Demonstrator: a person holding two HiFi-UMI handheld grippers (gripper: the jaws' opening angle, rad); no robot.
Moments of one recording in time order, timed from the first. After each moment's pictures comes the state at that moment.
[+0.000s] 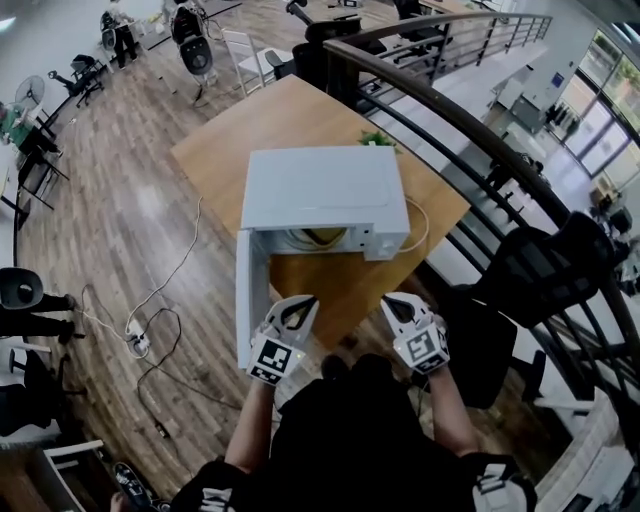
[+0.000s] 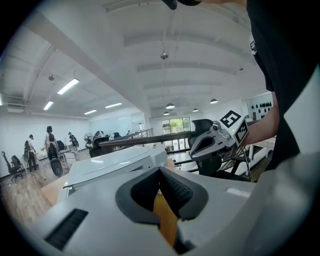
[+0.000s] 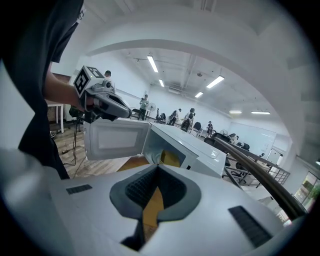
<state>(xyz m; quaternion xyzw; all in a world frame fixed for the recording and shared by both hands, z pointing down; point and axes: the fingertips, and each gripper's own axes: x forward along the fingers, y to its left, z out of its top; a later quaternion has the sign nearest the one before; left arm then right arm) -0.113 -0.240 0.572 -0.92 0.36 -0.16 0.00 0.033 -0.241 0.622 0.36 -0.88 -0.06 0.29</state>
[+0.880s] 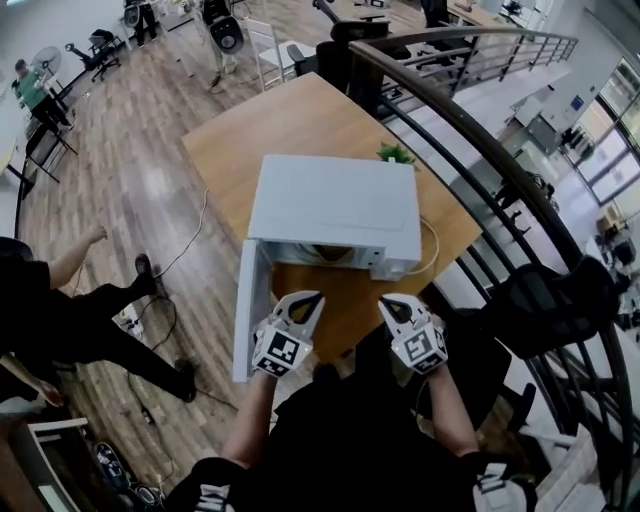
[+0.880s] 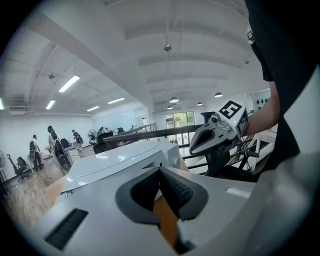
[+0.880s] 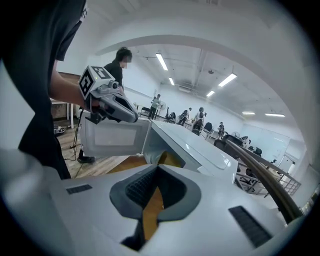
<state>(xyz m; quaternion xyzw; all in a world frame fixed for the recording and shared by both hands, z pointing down) -0.111 -0.308 0.591 -0.91 0.37 -0.19 -0.01 0.017 -0.311 0.629 0.30 -0.90 -0.07 0.31</state>
